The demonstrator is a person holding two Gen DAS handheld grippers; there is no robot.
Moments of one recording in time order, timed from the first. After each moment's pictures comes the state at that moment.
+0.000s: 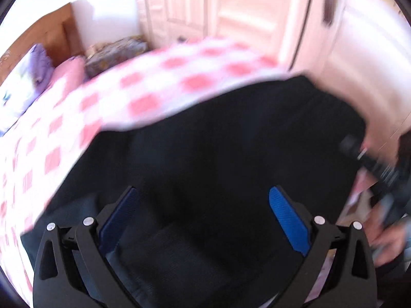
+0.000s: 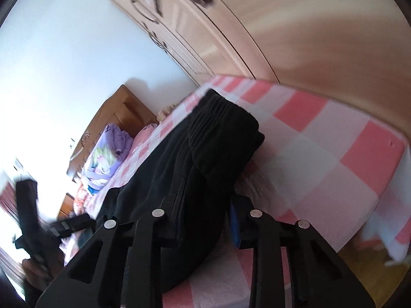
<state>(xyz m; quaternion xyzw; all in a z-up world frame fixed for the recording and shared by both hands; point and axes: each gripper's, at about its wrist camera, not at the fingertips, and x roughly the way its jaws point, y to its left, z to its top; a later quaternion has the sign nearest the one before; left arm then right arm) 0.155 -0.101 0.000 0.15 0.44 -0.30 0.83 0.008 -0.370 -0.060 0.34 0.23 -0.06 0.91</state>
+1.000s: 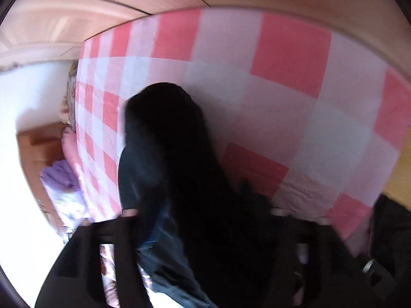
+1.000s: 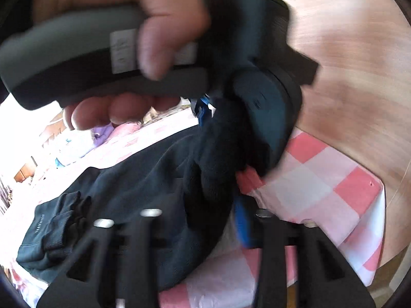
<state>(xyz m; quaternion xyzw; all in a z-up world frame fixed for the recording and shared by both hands) 0.126 -0.396 -0.069 0.59 0.49 -0.23 0.60 0.000 -0.333 -0.042 0.19 0.22 -0.10 0.95</state>
